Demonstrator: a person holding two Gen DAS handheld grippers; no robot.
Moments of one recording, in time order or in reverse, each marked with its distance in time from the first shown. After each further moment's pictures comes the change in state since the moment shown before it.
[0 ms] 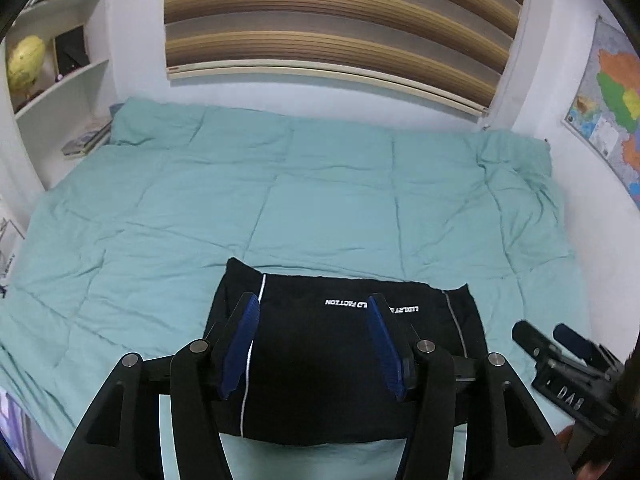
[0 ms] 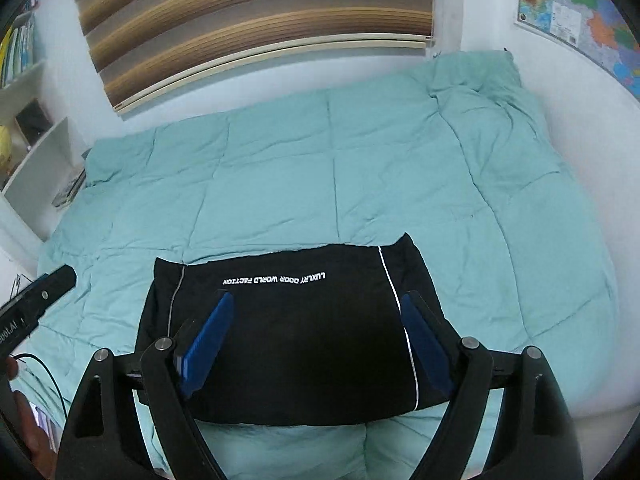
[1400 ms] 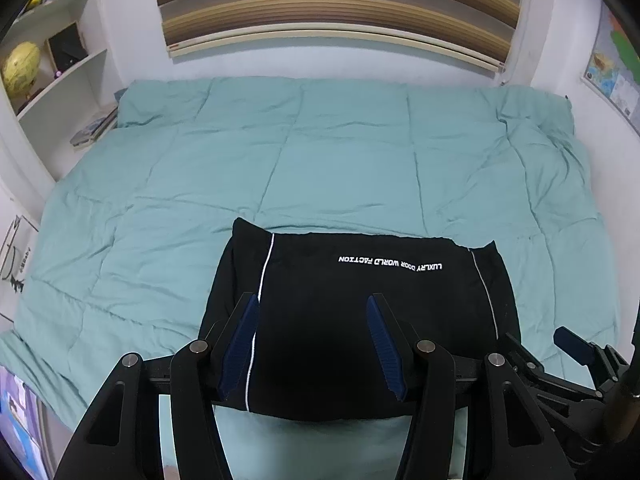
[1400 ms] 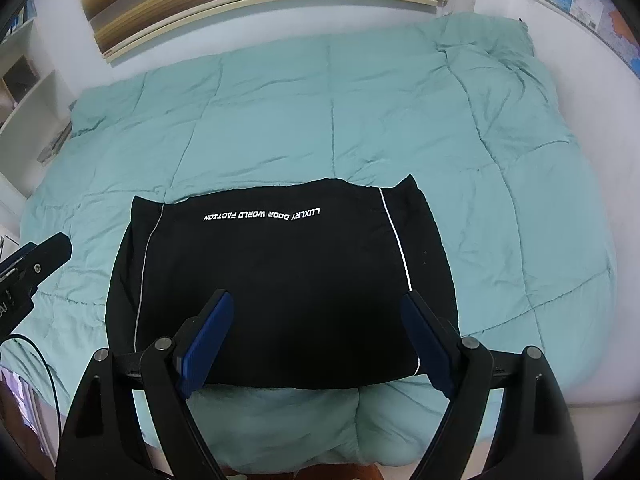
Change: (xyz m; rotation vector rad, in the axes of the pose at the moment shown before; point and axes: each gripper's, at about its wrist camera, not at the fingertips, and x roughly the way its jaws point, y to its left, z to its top) left arm 0.030 -0.022 -0.027 0.045 0.123 0.083; right arm 0.045 0.004 -0.031 -0.061 0.176 -0.026
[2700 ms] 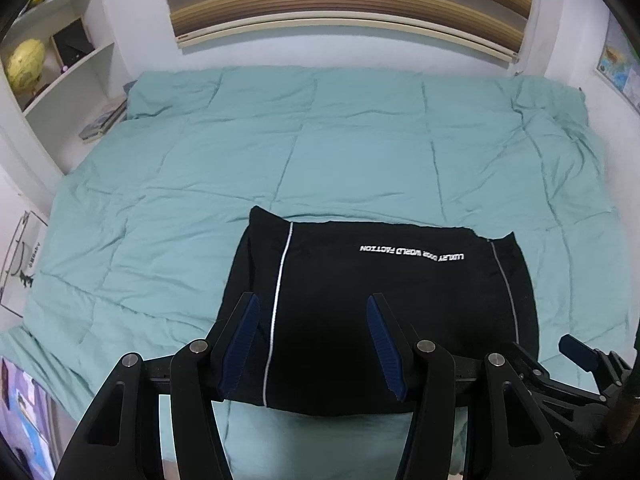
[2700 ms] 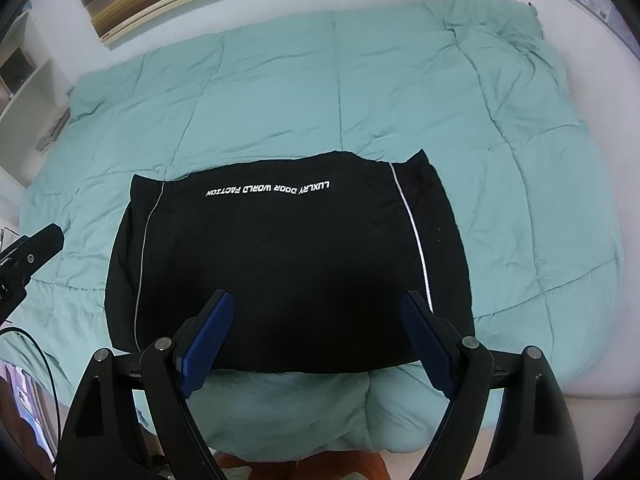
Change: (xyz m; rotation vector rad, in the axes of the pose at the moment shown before) left arm 0.012 0.007 -0.006 -0.006 0.035 0.063; right arm 0.018 0.006 -0.007 0.001 0.082 0.020
